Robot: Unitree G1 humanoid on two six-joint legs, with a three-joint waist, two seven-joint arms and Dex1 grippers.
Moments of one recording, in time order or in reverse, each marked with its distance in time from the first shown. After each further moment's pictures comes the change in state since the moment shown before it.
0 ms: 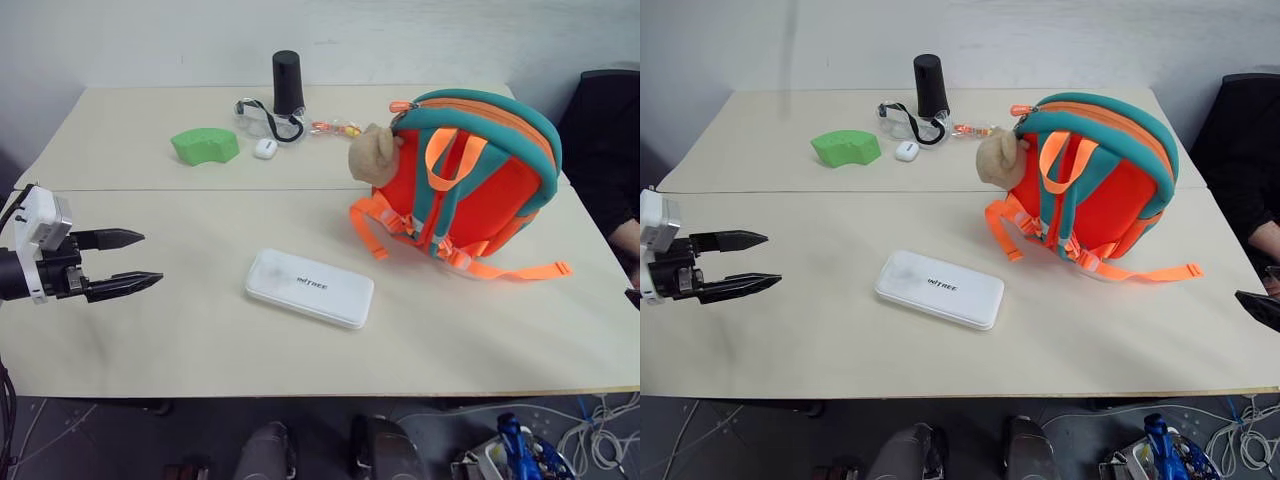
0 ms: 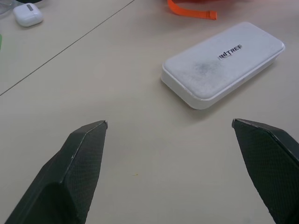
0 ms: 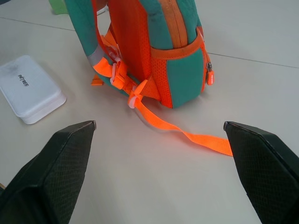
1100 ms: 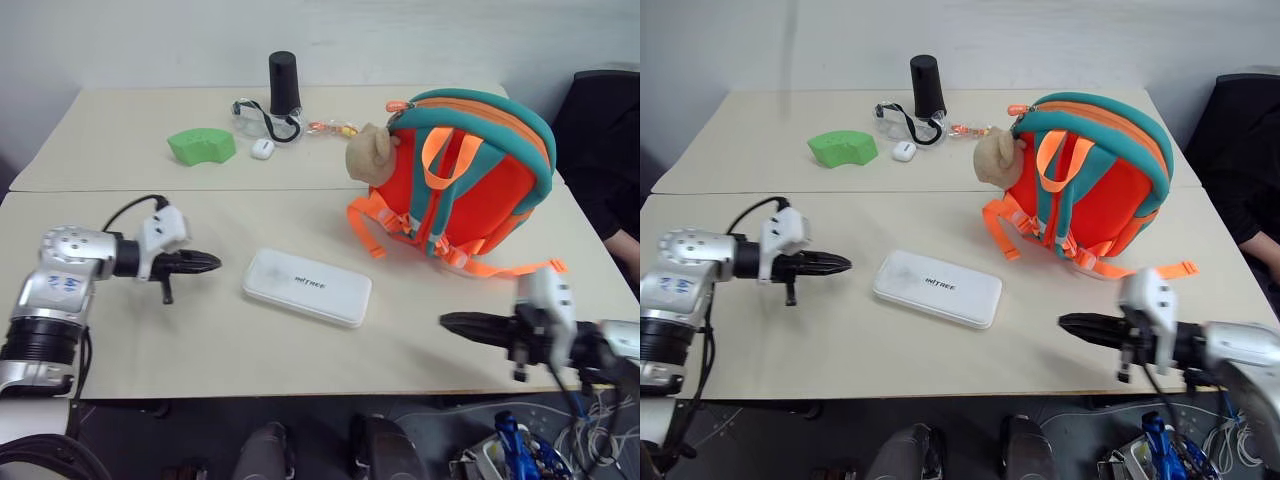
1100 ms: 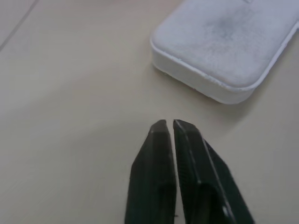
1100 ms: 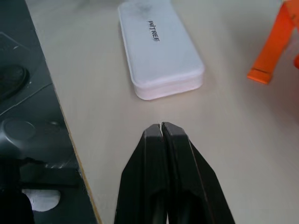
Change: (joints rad) left arm -0.372 -0.240 -0.485 0.303 0.361 -0.344 0.034; right arm -0.204 0.155 0.745 -0.508 -0.165 -0.107 -0.201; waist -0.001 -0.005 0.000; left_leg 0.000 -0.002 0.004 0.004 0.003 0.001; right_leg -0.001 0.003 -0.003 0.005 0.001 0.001
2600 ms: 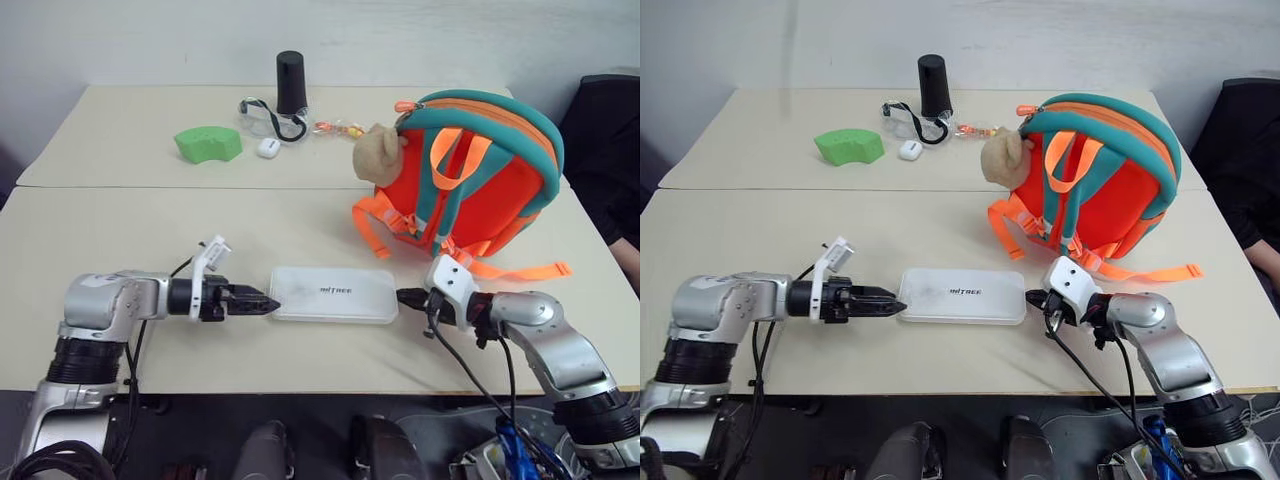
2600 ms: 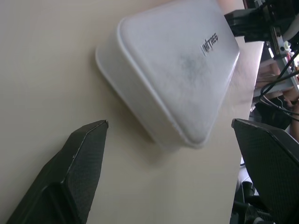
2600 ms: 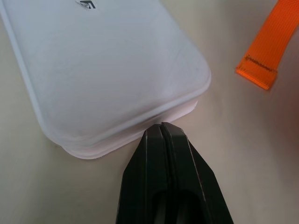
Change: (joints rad) left arm 0.056 -0.206 0.103 -0.345 -0.381 1.110 0.254; right arm -0.313 0.173 0.363 0.336 -0.394 -0.152 -0.167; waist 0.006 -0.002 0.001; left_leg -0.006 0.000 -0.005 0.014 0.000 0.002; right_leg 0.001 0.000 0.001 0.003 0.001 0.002
